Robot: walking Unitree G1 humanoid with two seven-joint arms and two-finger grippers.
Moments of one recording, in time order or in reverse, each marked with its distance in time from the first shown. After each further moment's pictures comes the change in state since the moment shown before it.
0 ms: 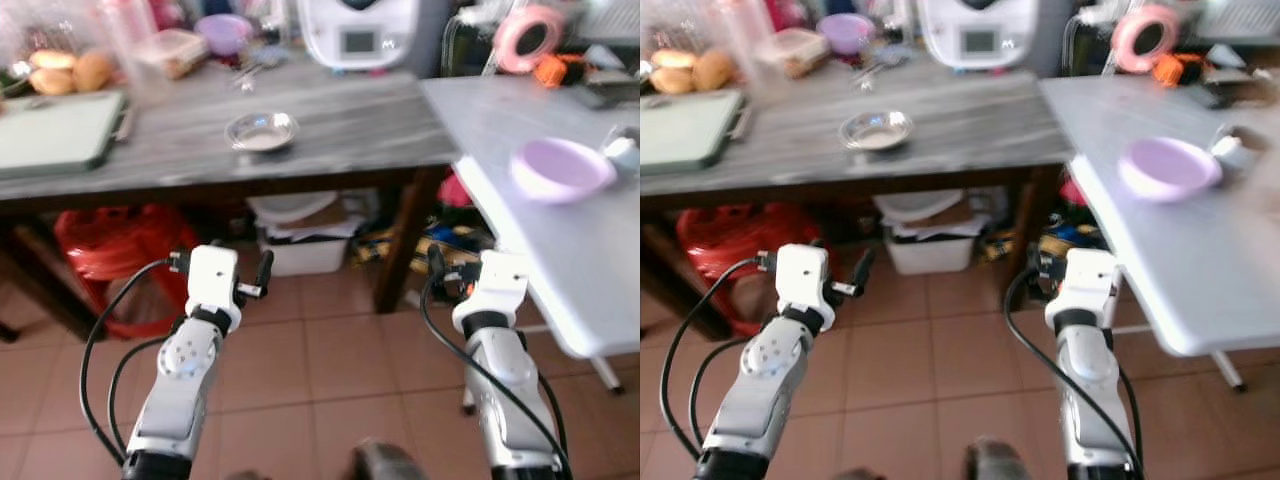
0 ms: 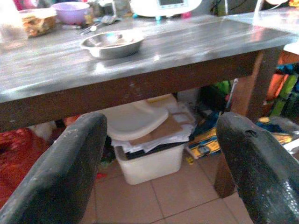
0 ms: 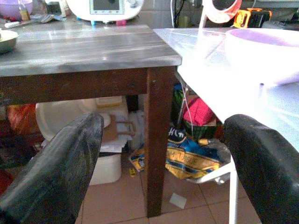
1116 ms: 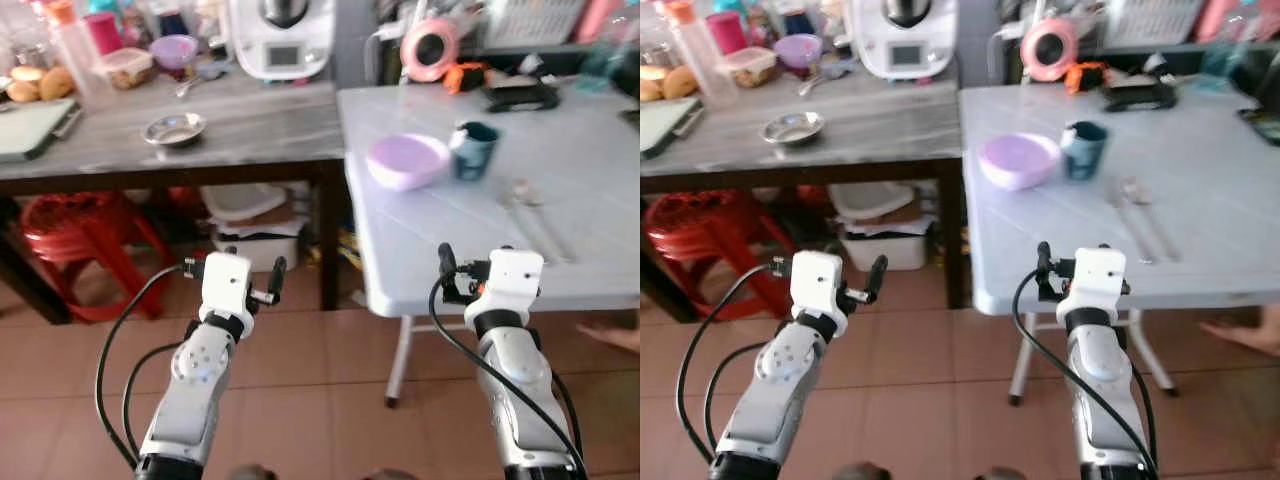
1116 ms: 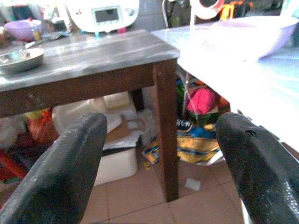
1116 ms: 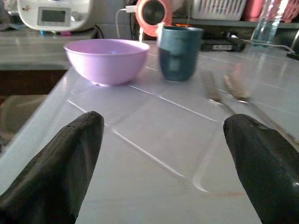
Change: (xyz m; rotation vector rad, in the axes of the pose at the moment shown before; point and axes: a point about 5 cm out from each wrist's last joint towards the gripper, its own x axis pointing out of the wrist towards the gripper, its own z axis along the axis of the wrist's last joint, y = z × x) left arm 0.001 -0.009 -0.001 0.004 0.000 -0.025; right arm 0.001 -0.005 0.002 -0.038 -0.014 -0.001
